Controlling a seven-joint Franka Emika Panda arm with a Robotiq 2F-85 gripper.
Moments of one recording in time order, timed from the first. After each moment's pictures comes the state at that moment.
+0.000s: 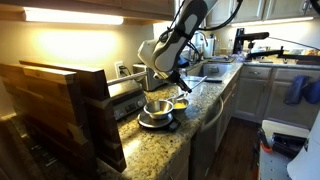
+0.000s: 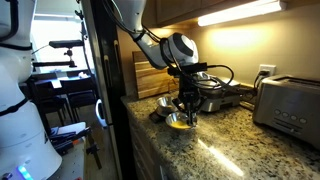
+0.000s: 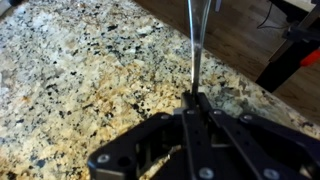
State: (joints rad) arm -0.06 0.41 -0.04 -1.97 -0.68 1.87 -0.43
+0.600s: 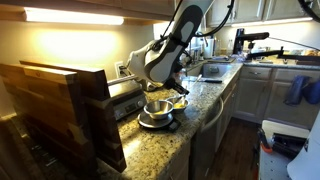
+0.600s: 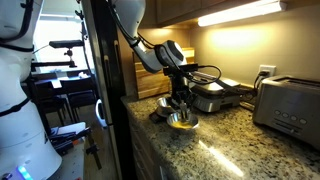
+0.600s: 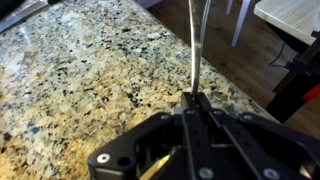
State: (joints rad) arm 0.02 0.45 0.02 -1.95 -0.80 1.74 -0.43
